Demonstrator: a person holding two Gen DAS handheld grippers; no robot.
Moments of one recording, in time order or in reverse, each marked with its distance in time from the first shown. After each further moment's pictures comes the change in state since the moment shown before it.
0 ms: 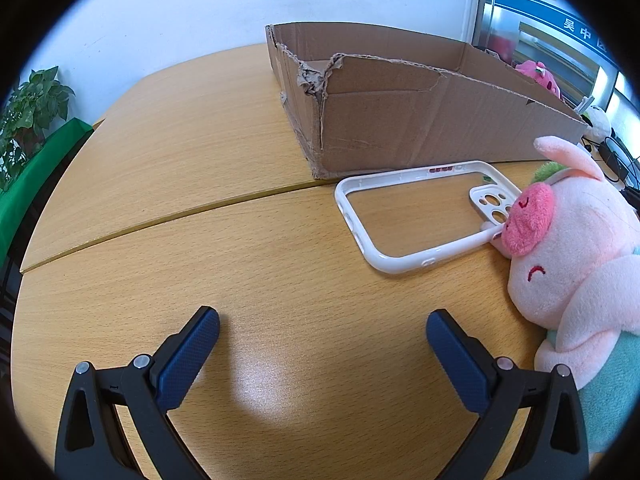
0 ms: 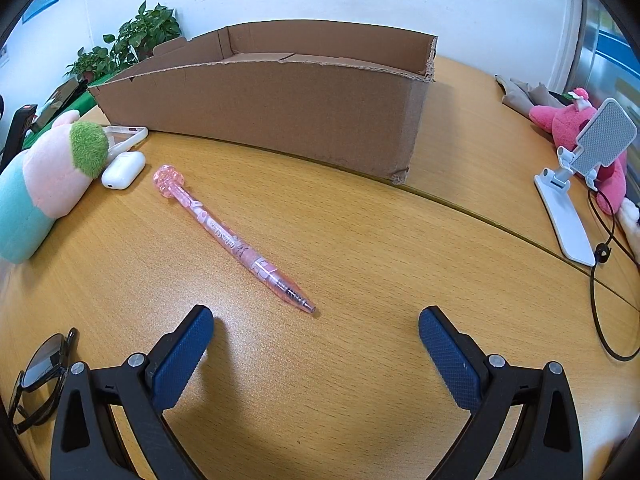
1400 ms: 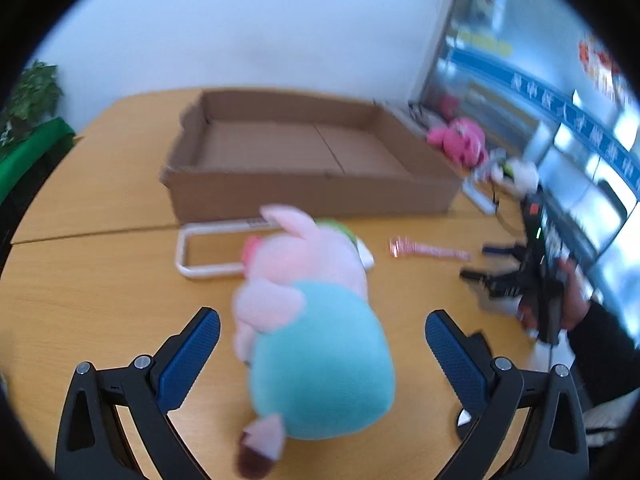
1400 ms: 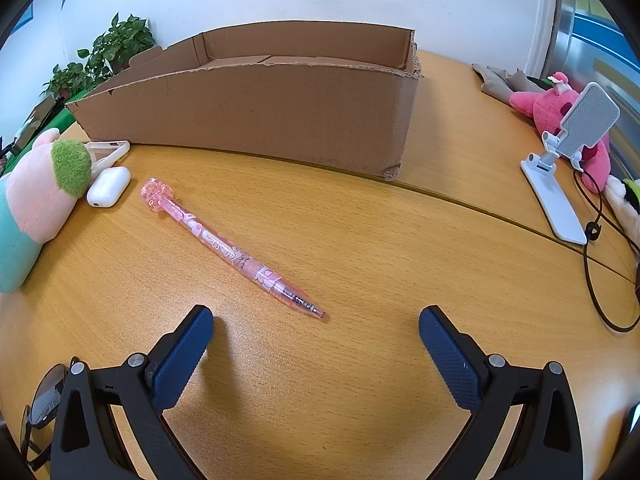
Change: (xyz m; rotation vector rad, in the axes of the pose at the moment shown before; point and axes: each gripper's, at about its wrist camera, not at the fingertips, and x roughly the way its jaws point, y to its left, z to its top) left arm -0.110 -0.137 0.001 -0.091 -0.104 -0.174; right arm 0.000 0.010 0.001 0.086 0.000 -0.063
